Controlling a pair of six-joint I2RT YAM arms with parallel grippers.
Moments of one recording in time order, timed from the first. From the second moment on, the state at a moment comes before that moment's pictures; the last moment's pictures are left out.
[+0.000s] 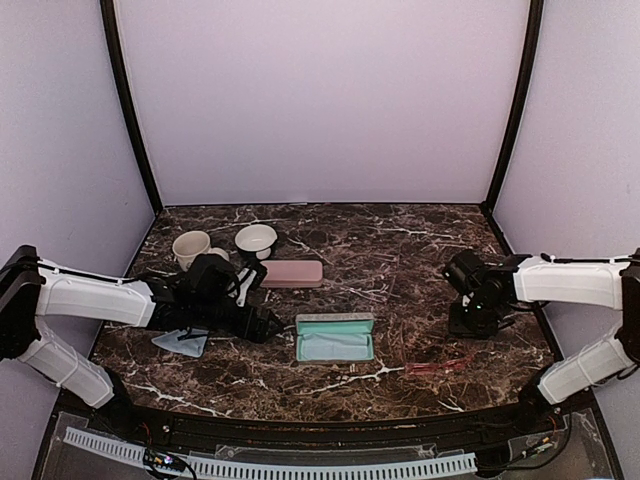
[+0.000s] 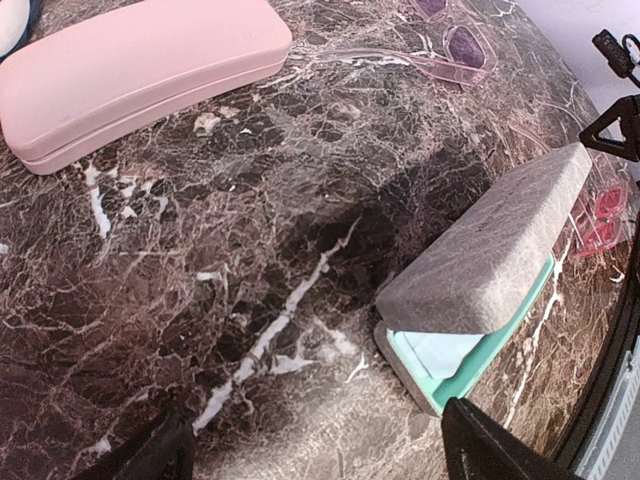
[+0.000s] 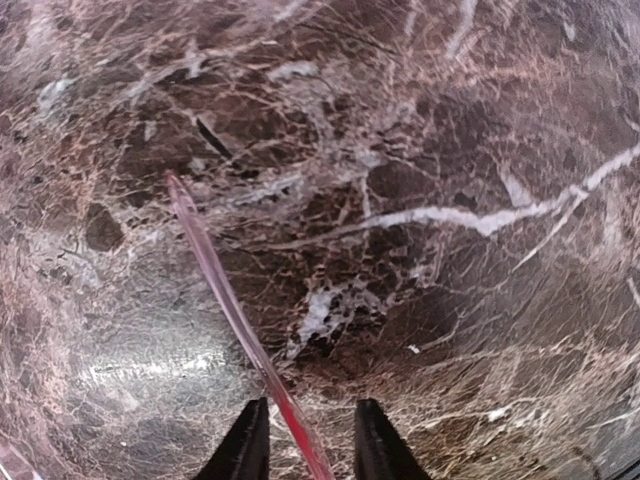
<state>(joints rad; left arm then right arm) -0.78 1.41 0.64 -0.02 0.14 -0.37 0.57 1.34 0.71 -0.76 0.23 0.74</state>
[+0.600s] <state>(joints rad) -0.78 1.41 0.64 -0.02 0.15 -0.37 0.57 1.33 0.67 -0.73 0.18 0.70</state>
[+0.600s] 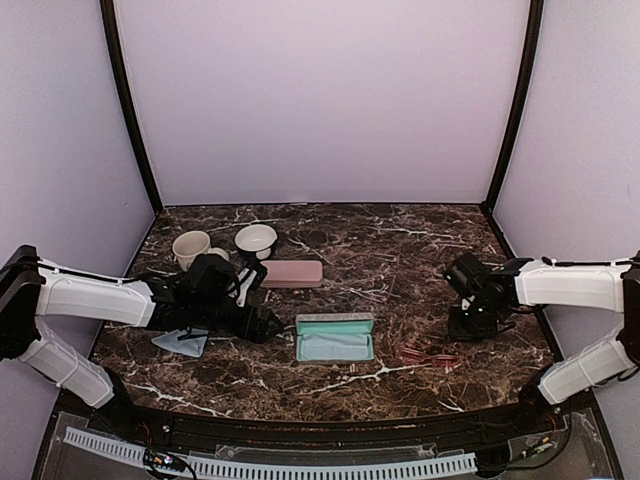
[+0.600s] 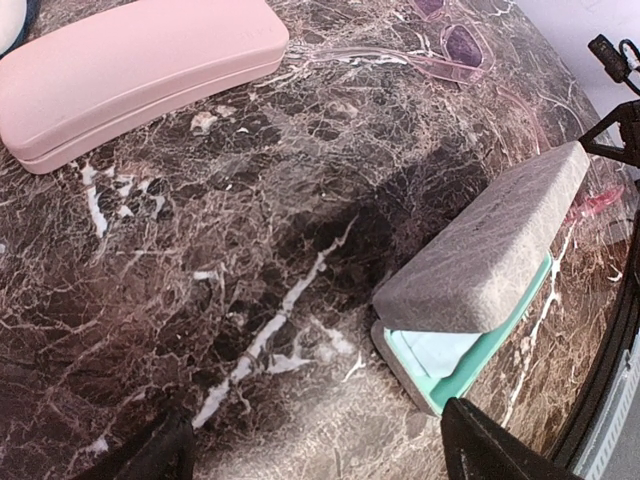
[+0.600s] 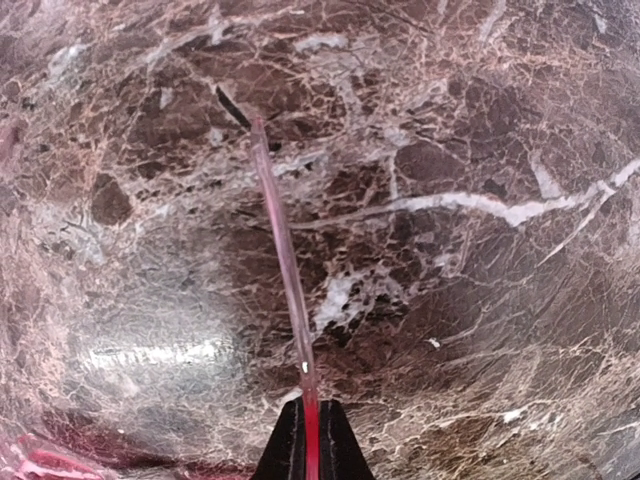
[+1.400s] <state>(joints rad) -0.89 1.28 0.71 0.06 0.14 -0.32 0.73 1.25 1.01 -0.82 0.28 0.59</state>
